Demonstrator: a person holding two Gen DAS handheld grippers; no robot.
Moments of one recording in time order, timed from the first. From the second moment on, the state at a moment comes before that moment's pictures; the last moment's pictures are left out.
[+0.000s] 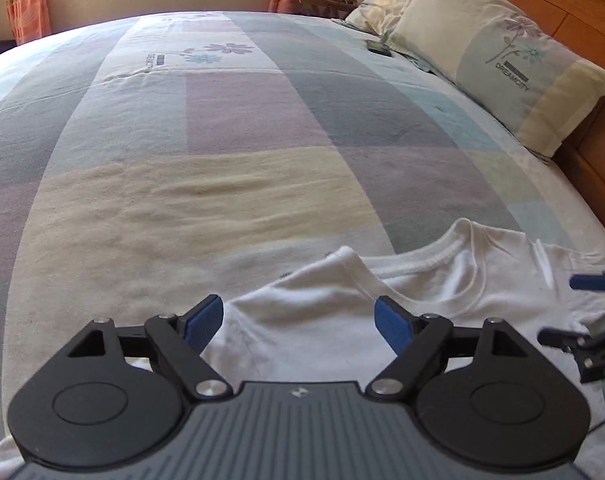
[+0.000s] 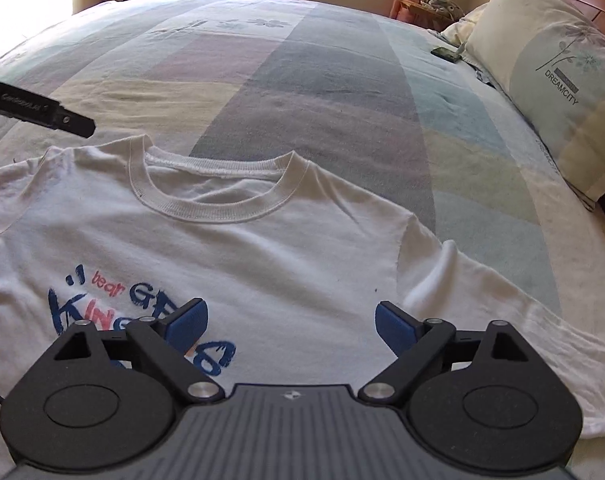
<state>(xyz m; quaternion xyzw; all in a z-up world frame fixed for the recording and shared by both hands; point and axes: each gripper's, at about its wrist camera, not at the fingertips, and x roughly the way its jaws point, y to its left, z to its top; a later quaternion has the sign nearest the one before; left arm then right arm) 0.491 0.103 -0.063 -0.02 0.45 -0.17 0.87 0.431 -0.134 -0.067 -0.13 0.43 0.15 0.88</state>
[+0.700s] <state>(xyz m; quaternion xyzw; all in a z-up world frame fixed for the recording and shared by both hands) 0.503 0.081 -0.068 0.00 0.43 -0.17 0.89 0.530 -0.142 -0.081 -0.07 0.46 0.12 0.88</state>
